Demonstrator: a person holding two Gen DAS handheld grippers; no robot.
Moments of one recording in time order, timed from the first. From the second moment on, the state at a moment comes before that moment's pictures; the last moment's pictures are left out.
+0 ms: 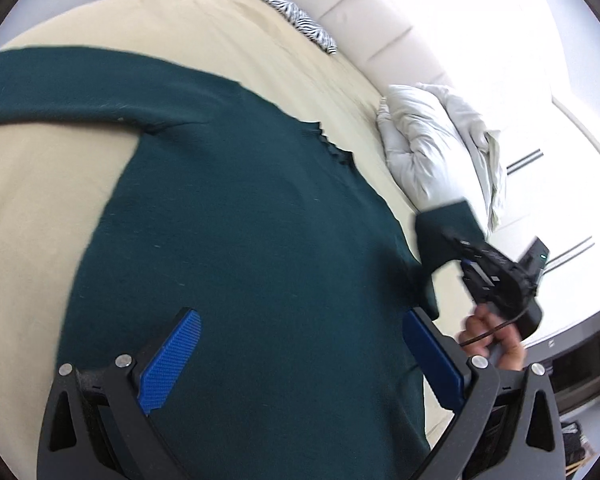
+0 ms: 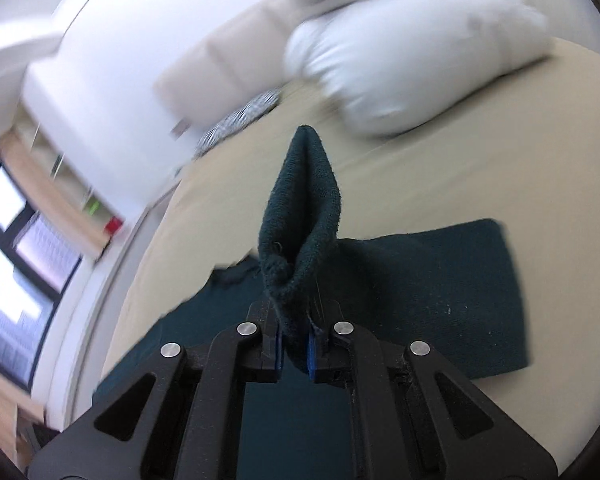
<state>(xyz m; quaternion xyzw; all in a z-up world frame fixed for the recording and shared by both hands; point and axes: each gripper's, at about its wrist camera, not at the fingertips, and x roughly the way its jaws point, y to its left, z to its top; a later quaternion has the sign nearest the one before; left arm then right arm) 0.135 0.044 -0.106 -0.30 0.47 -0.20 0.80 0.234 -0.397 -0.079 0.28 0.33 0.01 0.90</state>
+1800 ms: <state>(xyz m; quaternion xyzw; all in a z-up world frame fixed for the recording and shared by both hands) 0.299 -0.033 -0.133 -0.25 0.46 -0.18 0.83 0.170 -0.515 -0.208 0.61 0.28 -0.01 0.74</state>
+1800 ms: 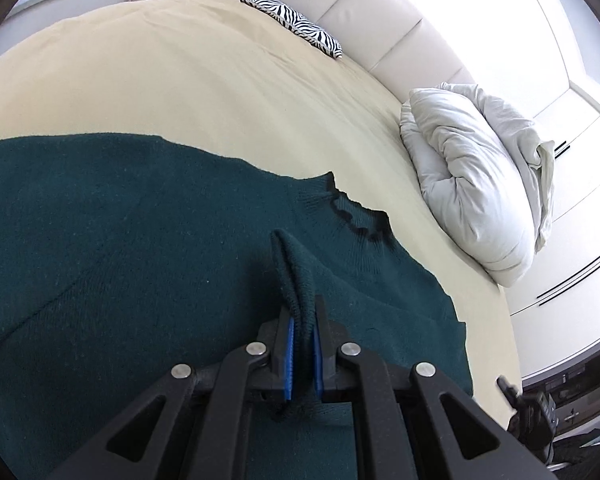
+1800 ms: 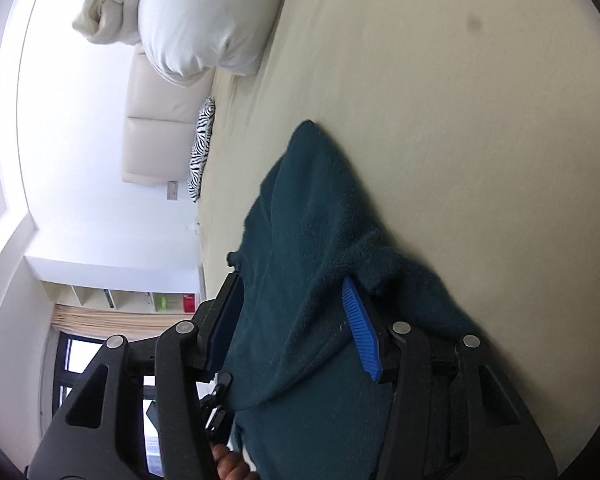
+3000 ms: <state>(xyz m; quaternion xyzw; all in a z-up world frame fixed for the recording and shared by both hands) 0.290 -0.033 -0.165 -0.22 0.44 -0.17 0.85 0.310 -0.516 -0.169 0.28 0.42 -0.08 0.86</state>
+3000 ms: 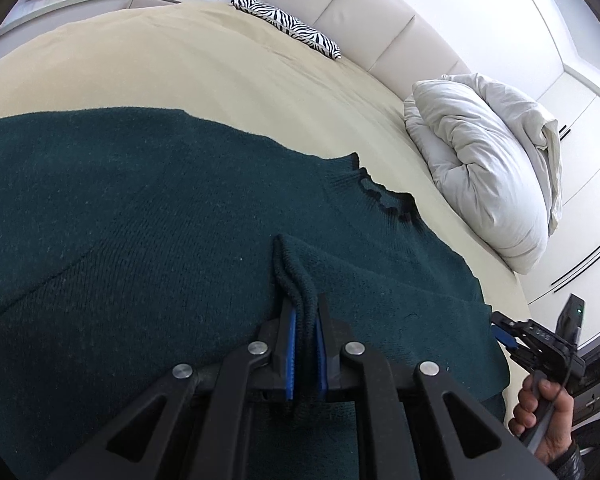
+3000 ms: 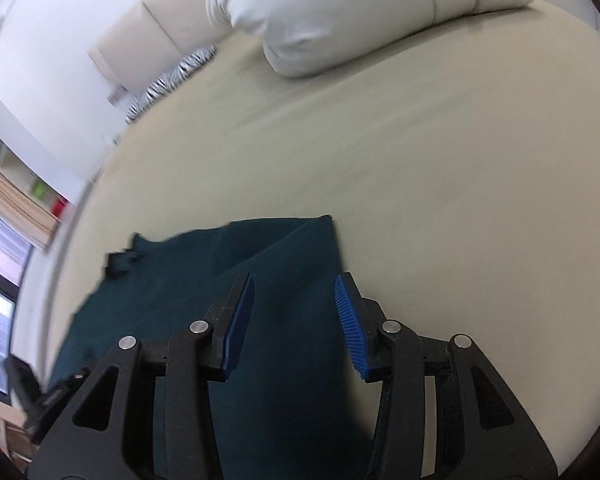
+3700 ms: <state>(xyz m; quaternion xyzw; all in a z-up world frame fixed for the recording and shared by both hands) 0.291 -0.046 -0.160 -0.16 0.43 -0.15 0.88 0.301 -0.529 -0.176 0.24 0.39 -0.14 0.88</state>
